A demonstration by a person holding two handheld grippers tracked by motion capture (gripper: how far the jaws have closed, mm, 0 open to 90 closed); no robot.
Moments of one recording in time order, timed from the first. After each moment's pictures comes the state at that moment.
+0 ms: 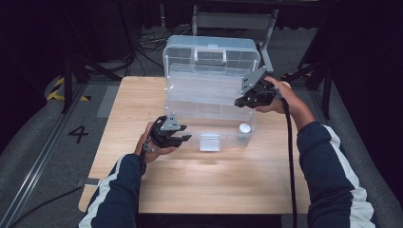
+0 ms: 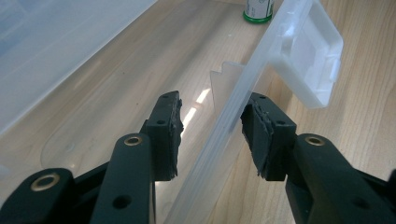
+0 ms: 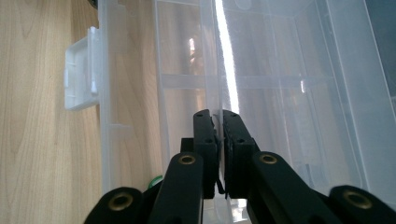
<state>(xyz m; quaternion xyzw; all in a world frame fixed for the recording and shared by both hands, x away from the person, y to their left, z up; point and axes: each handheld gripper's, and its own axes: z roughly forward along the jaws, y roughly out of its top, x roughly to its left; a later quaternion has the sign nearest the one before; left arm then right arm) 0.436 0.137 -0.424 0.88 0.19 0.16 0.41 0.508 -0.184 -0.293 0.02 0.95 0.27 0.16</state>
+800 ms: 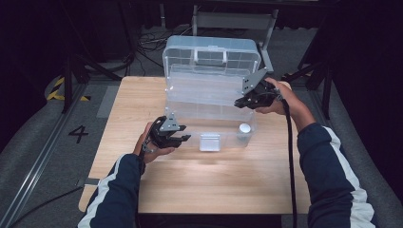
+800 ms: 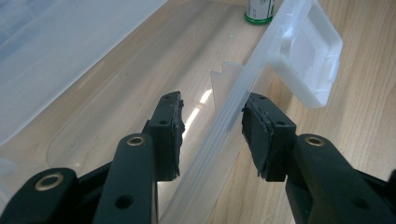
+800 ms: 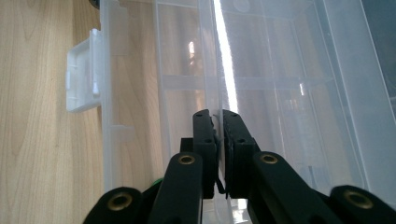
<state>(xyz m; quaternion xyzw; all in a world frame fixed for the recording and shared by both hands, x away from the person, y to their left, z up) 0.433 0.139 -0.421 0.88 0.19 0.17 0.41 0.507 -0.186 -0.296 0.02 0.95 0.27 0.16</state>
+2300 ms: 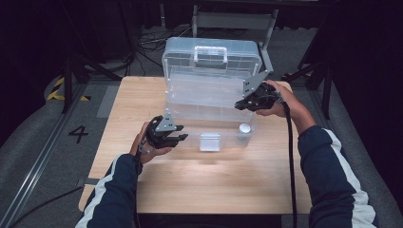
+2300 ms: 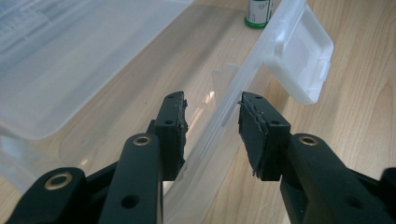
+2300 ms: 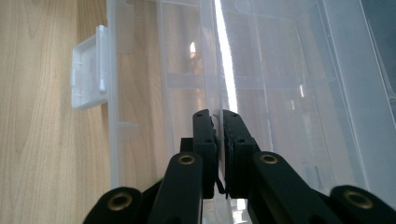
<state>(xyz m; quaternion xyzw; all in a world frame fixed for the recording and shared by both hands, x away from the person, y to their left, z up) 0.426 0.151 -0.411 0.87 0.19 0.18 0.42 0.501 -0.187 -0.299 0.01 0.95 0.28 0.16</state>
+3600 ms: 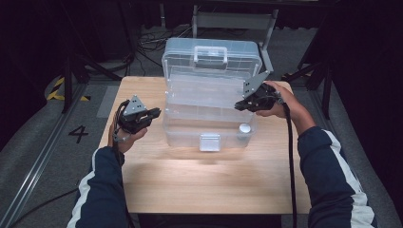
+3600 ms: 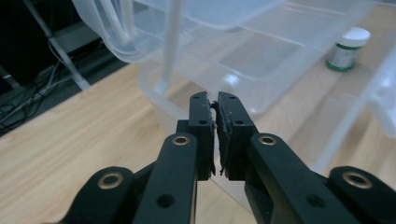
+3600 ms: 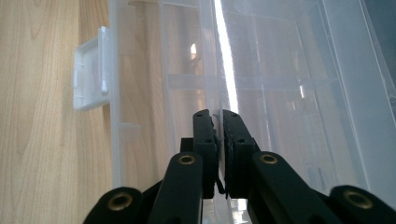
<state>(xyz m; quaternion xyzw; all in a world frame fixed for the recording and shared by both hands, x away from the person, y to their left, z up) 0.446 0.216 -0.374 0.80 0.30 0.25 0.45 0.500 -0.188 -0.301 0.01 0.95 0.28 0.16</state>
